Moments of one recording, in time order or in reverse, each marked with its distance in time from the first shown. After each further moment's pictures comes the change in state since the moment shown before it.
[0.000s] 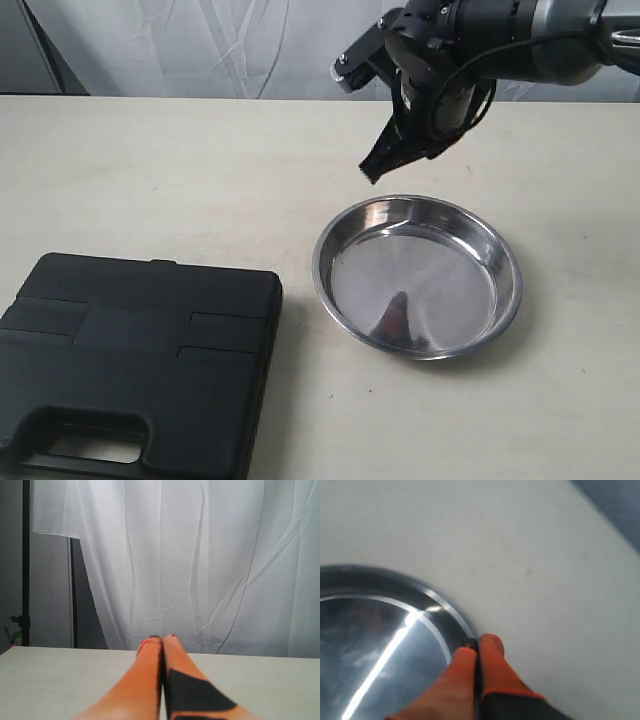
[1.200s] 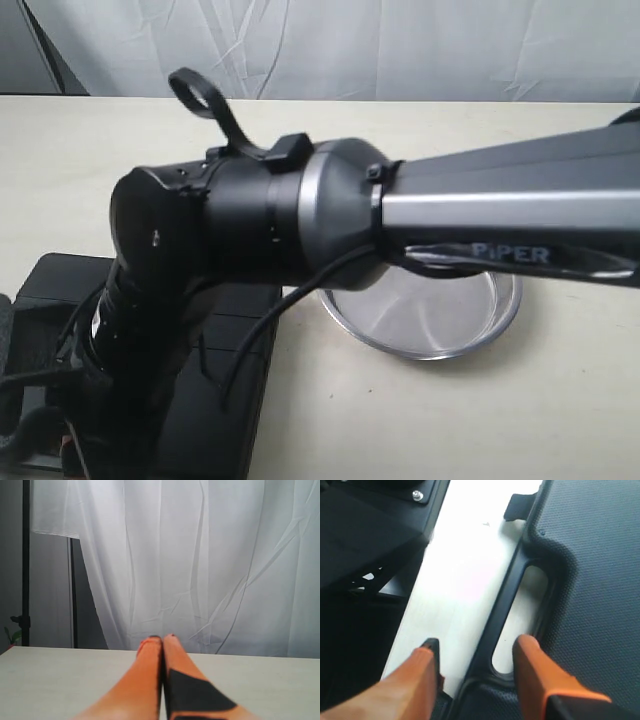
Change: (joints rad) left arm 0.000 0.000 0.000 0.000 0.000 0.000; right arm 0.533 0.080 -0.015 1.068 -0.090 -1.247
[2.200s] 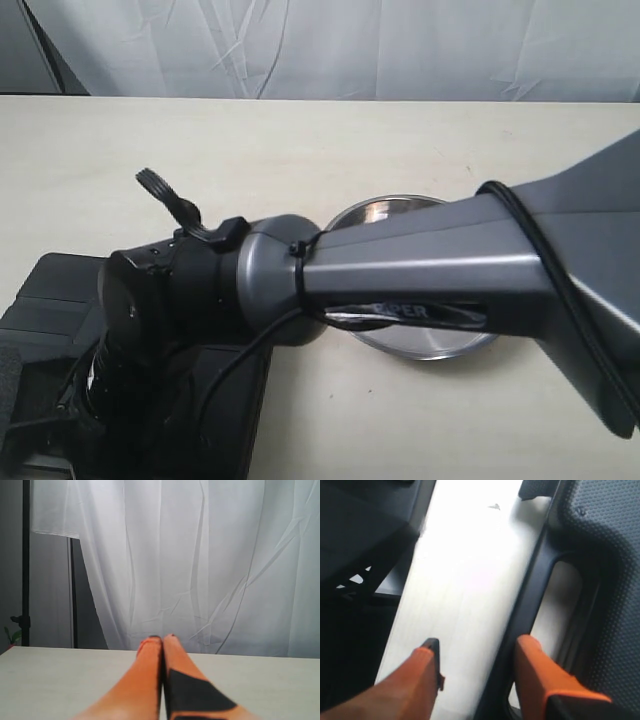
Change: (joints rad) left arm 0.000 0.000 0.000 0.000 0.000 0.000; right arm 0.037 0.129 0.000 0.033 -0.090 0.010
